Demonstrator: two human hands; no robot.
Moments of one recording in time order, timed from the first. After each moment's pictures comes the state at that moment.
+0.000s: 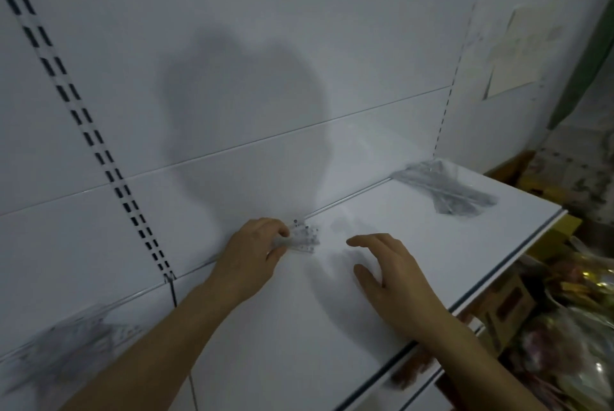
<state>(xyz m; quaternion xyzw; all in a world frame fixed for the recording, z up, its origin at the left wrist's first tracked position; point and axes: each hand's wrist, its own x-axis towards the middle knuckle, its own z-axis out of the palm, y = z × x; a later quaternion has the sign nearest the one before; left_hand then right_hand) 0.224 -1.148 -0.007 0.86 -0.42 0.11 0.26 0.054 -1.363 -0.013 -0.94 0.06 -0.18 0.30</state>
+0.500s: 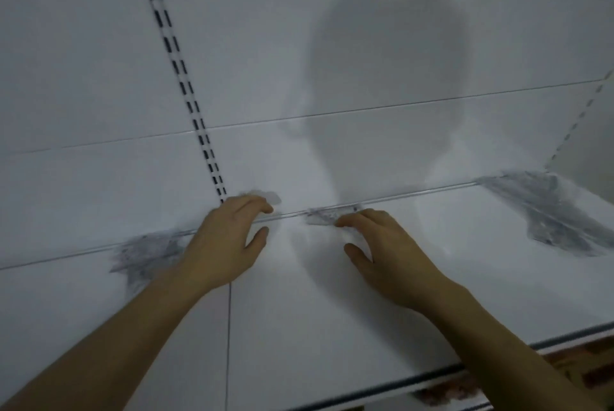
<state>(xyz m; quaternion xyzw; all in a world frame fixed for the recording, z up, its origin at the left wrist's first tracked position) 0.178 -1.051 0.007 0.93 -0.28 0.16 0.21 0.115 -1.333 0.018 -0.95 -0.15 -0.08 0.25</state>
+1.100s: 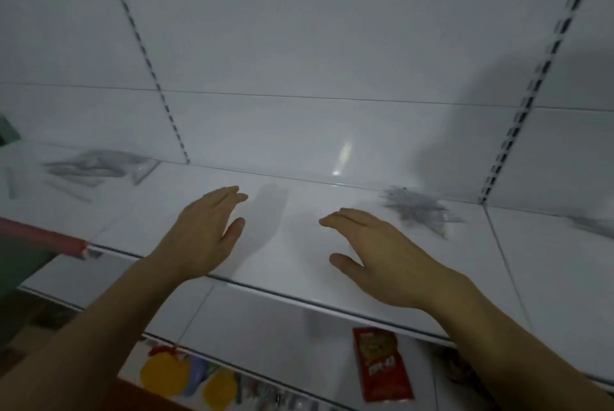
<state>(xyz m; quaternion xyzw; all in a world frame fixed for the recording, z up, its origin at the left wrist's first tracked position) -0.056 -0.663 0.031 0.99 0.04 0.15 0.07 0.026 -0.966 0.047 -0.86 -0.47 -0.01 0.18</state>
